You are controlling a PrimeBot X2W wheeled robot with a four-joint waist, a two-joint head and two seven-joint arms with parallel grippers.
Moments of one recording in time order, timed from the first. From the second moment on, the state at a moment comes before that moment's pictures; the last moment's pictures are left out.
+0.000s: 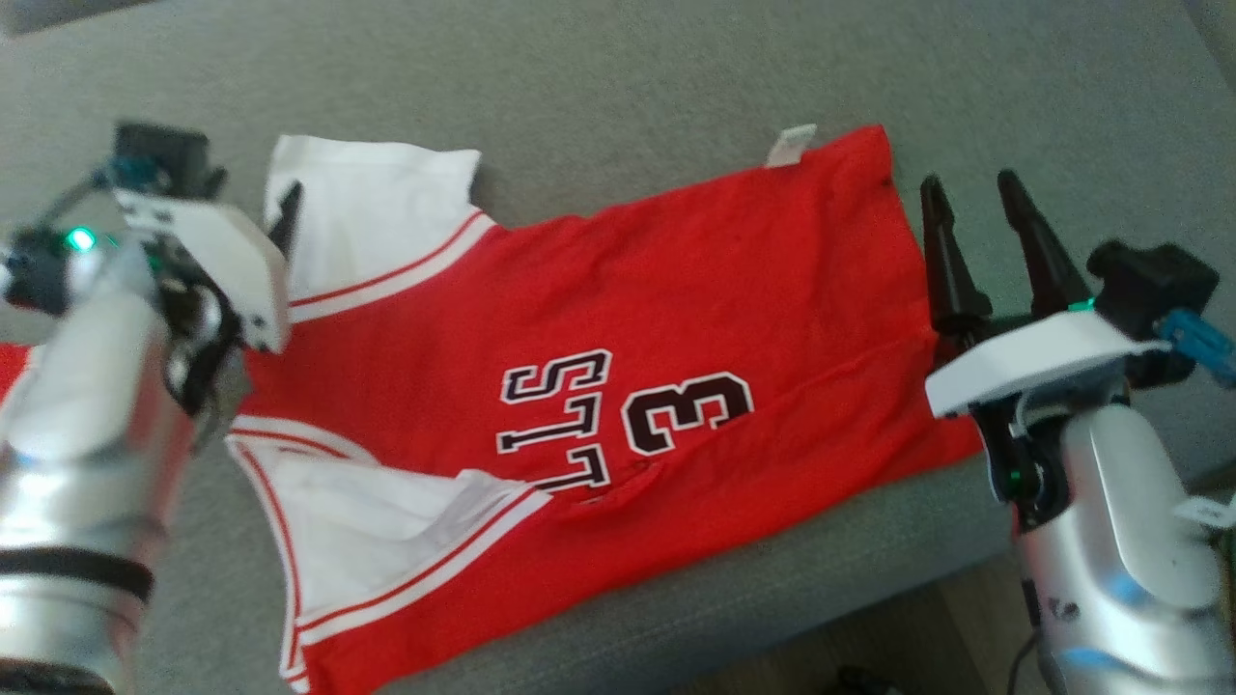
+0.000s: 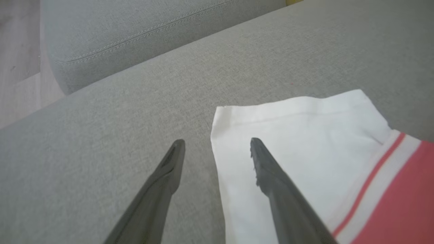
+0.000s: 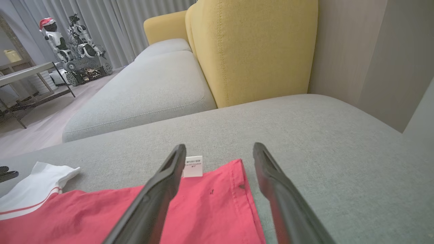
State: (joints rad) left arm -0.75 0.31 -0.38 0.79 -0.30 -0.10 0.12; right arm -0.36 -0.07 0.07 0.26 0.27 0.13 -0.02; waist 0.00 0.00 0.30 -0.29
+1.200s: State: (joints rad) left arm -0.98 0.45 -0.80 0.78 -0.69 -0.13 0.16; right arm -0.49 -0.11 0.05 0.42 0.34 0.13 -0.05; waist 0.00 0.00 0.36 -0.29
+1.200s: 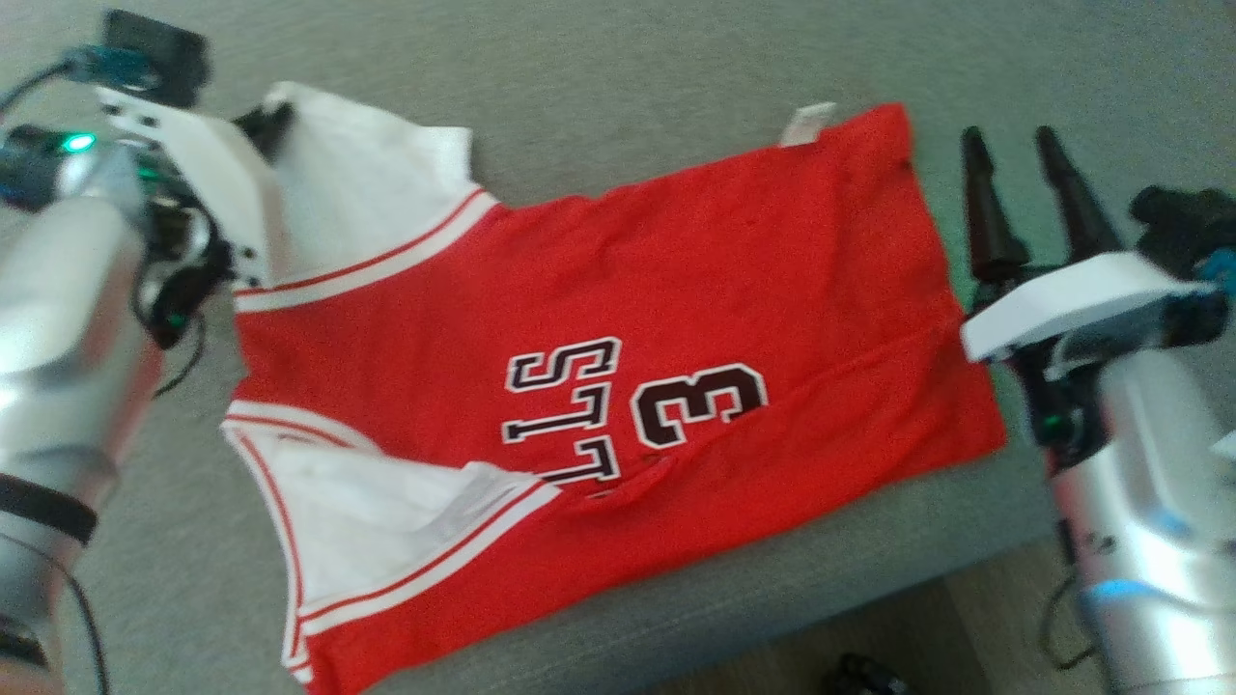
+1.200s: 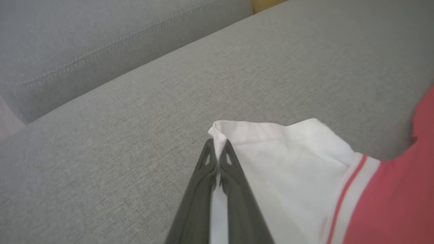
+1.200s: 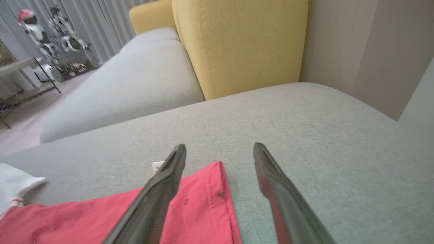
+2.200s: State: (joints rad) left arm -0.85 0.46 -0.85 0.42 -0.70 -0.06 0.05; right arm -0.77 -0.42 0.23 0.81 0.53 0.13 0.26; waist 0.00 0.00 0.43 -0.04
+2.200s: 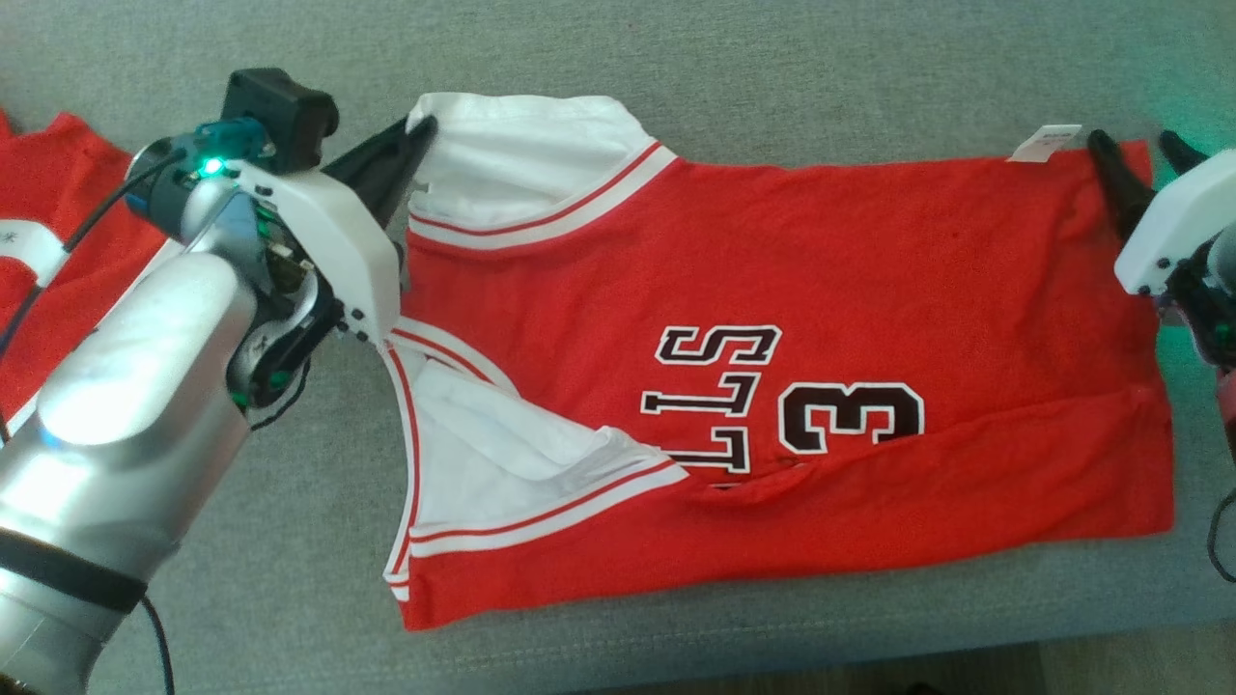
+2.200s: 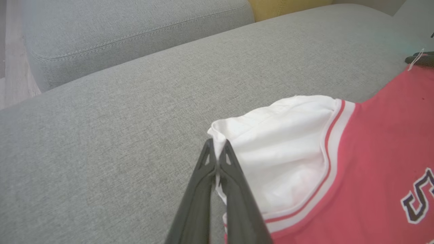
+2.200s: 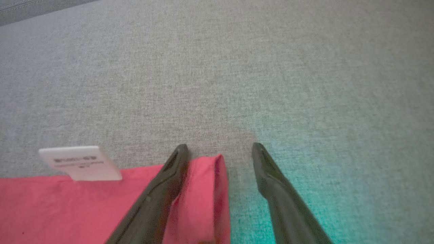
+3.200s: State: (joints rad) left arm -1.05 0.30 -0.73 0.76 -0.72 -0.02 -0.18; right arm -0.97 -0.44 0.26 0.98 0.49 0.13 -0.09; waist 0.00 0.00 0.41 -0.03
